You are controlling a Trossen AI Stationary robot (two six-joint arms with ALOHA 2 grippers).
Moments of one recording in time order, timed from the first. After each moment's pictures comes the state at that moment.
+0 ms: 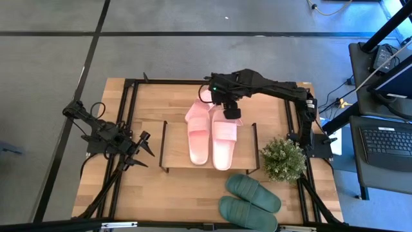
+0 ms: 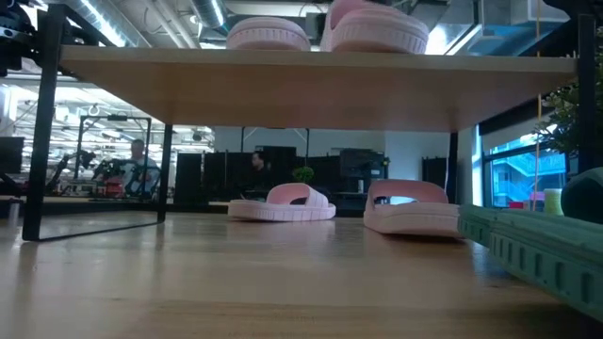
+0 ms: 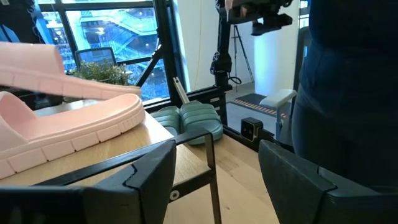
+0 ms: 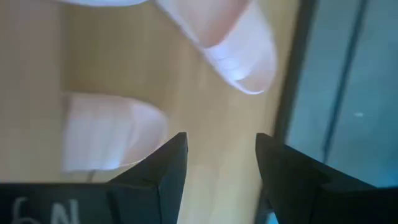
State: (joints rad) left arm -0.54 0.00 0.01 0.01 -0.04 0.12; right arm -0.24 1.94 2.04 -1.39 0.23 -0.43
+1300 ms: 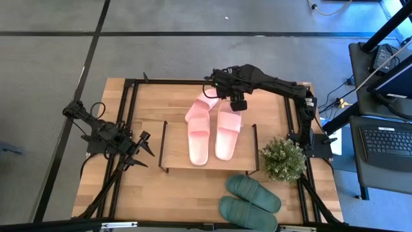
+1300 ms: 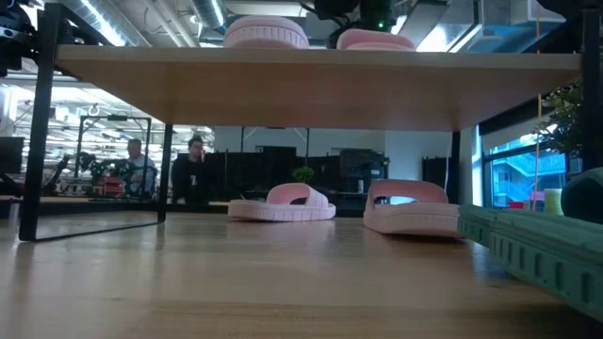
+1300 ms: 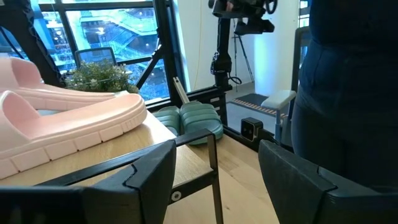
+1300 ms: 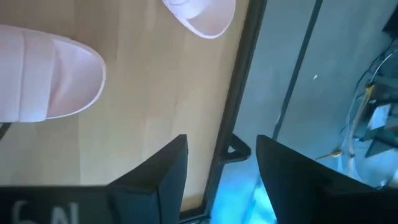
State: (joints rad) left arm -0.54 0.00 0.01 0.01 -0.04 0.12; right arm -0.29 1.94 2.04 -1.46 0.44 -0.52
